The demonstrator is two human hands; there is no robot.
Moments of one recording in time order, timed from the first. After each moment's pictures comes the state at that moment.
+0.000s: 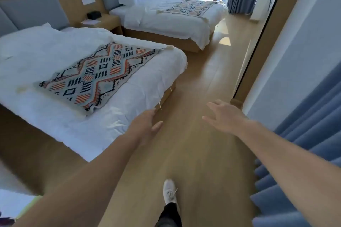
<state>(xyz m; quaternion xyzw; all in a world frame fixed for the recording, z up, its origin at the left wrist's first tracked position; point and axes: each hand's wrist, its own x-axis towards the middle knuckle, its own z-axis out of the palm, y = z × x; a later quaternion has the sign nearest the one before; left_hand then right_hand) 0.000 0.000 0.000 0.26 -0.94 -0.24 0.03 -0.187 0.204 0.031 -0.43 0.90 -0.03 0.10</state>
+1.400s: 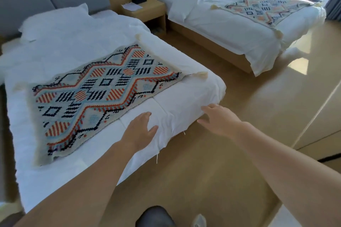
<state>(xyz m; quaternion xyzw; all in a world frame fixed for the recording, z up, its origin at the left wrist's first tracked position) -0.469 -0.339 -0.047 0.48 -0.83 -0.26 0.04 -0.725 -0.238 -0.001 -0.61 0.78 0.04 0.16</state>
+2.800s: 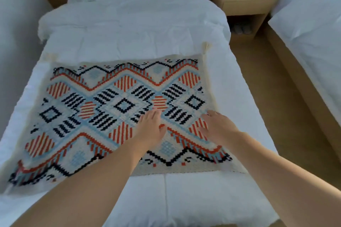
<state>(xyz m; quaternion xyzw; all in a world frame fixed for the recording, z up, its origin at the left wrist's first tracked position) -0.610 -0.845 -0.136 0.68 -0.70 -0.23 -0.04 -0.843 -0.883 -0.104 -0.79 0.56 0.18 0.19</state>
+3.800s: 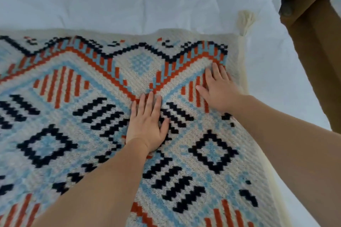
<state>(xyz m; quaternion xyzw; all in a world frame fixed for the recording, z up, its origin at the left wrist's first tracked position) -0.606 -1.120 -0.470 0.73 -0.68 -0.10 -0.02 -0.809 -1.255 -0.408 -0.81 0.55 0.15 0.10</state>
